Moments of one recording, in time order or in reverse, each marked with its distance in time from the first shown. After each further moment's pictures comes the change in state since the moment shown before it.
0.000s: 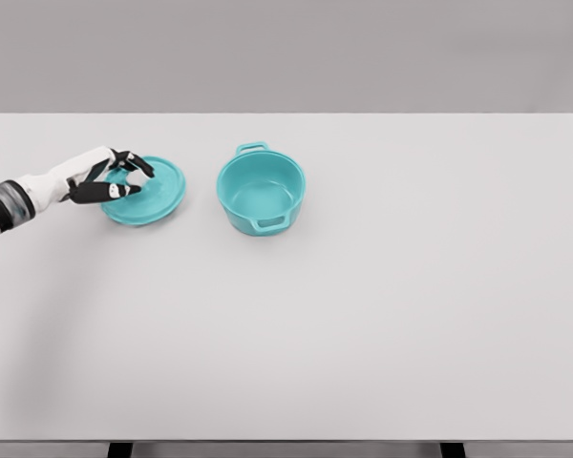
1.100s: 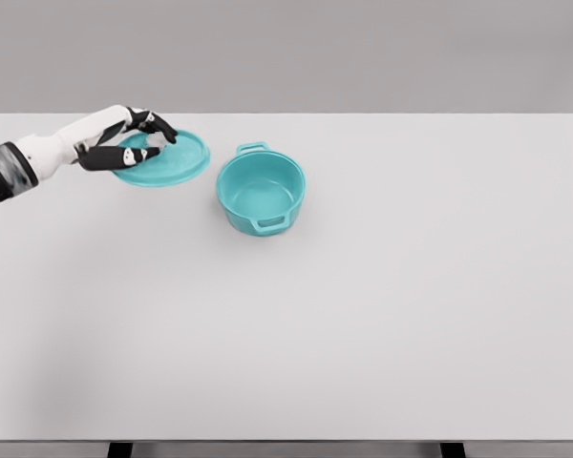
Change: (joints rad) left arm -0.028 0.051 0.040 -0.251 0.001 0.002 0.004; right arm 0.000 0.000 0.000 0.000 0.000 0.000 0.000
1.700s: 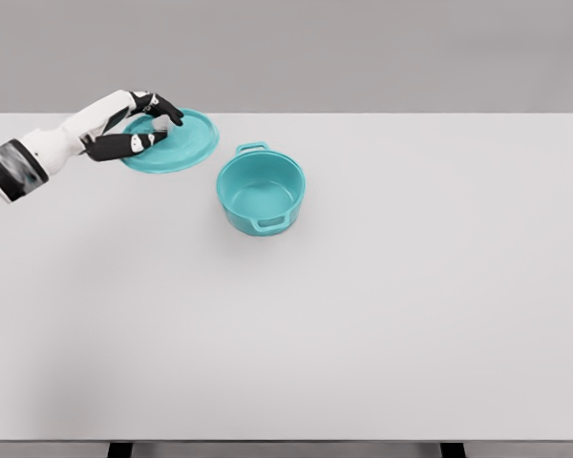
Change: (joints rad) left arm 0.054 -0.048 0.089 -0.056 -0.063 -0.007 0.093; right arm 0.000 0.000 0.000 0.000 0.000 0.000 0.000
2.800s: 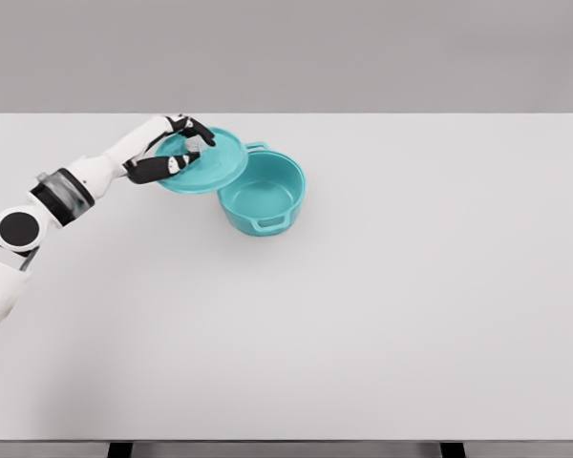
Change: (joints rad) left arm 0.117 -0.176 0.123 0.003 -0.231 -0.019 0.040; right arm 0.000 0.000 0.000 0.000 0.000 0.000 0.000
